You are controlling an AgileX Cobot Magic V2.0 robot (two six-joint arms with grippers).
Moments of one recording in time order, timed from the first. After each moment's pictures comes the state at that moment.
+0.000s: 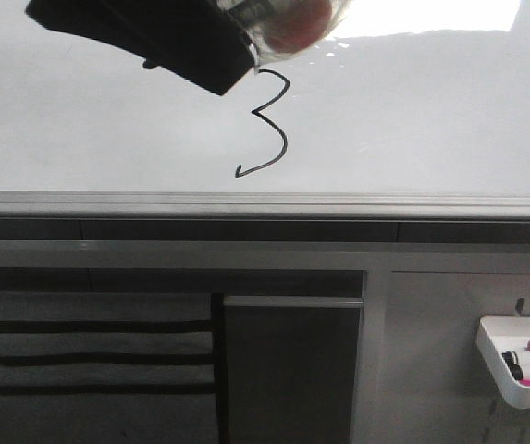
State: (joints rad) left arm -0.71 1.26 -1.01 -0.65 0.72 1.26; right arm 0.57 1.15 -1.11 0.52 0.91 -1.32
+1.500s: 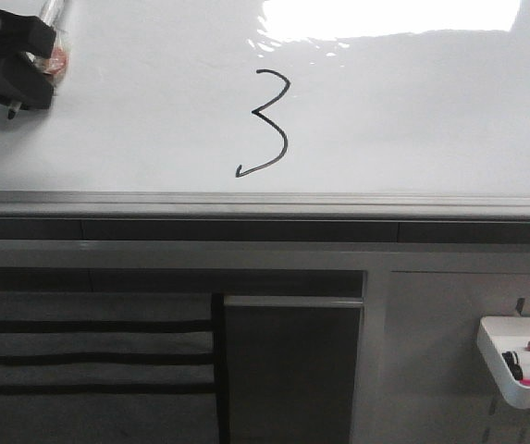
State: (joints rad) left arm -0.19 1.46 -0.91 -1.05 0.24 1.01; right arm 0.21 1.02 -1.10 0.42 1.01 -0.91
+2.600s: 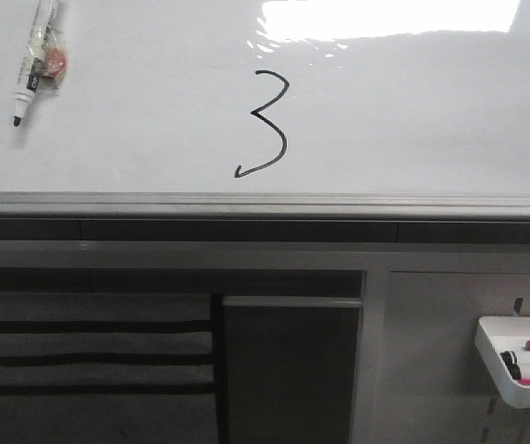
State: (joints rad) left arm -0.05 0.54 -0.47 -0.42 0.32 0.50; right arm 0.17 0.58 -0.62 0.07 0.50 -0.05
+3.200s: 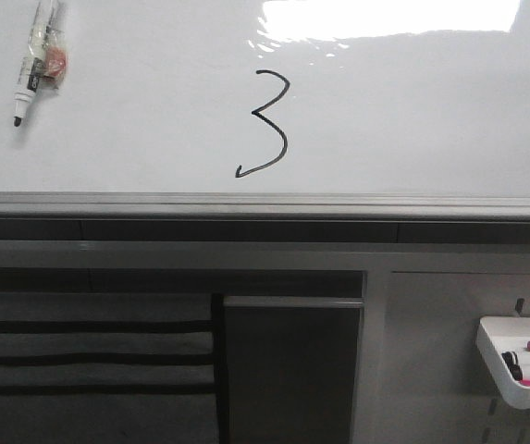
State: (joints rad) left arm -0.08 0.45 -0.34 -0.44 0.11 0.50; right arm 0.17 0.47 -0.46 0.07 0.32 -0.05
